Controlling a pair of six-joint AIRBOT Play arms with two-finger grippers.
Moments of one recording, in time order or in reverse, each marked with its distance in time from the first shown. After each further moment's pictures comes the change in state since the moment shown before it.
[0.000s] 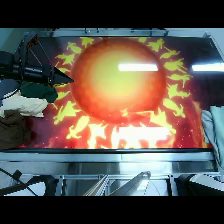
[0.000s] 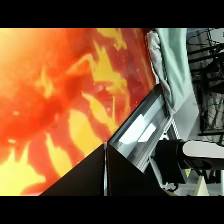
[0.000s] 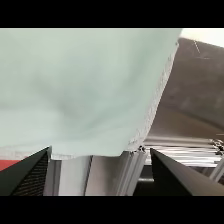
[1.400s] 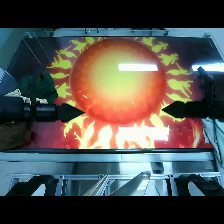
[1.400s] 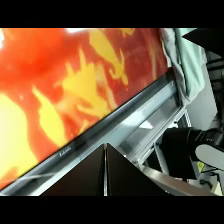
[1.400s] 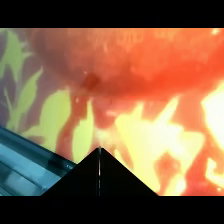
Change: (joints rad) left arm -0.166 0.576 -0.662 0.048 -0.284 -0.057; right arm 1.047 0.500 -0.477 0.798 -0.419 -0.692
